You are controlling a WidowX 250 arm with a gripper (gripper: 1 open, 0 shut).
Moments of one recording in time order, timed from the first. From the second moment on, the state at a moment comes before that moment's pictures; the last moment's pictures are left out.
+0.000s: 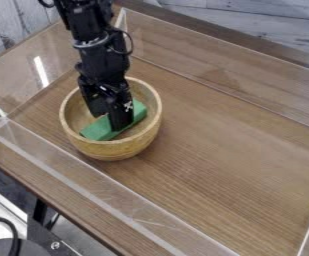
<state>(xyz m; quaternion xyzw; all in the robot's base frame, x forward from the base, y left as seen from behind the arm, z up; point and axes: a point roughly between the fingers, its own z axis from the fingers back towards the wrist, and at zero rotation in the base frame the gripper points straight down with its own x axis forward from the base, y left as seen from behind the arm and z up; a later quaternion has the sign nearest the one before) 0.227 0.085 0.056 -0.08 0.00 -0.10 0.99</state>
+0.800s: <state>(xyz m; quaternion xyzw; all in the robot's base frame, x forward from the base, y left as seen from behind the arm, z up) 0.225 0.074 0.072 -0.12 0.01 -0.13 0.98</state>
